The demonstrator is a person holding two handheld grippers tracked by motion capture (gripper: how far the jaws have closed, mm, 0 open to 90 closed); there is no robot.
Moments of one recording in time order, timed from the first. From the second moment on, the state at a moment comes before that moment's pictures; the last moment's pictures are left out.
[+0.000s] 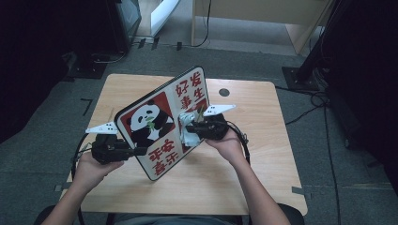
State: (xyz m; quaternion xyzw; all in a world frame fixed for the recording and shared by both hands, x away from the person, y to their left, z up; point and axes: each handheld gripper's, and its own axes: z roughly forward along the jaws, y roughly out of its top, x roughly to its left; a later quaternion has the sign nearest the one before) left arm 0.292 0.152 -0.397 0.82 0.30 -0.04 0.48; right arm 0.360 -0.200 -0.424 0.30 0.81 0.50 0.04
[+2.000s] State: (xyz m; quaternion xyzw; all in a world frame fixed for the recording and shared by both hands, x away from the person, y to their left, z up) left arm 0.294 0.152 -0.397 0.82 0.30 -0.04 0.48; right arm 0.356 -0.211 -0.466 0.31 0.84 0.46 0.00
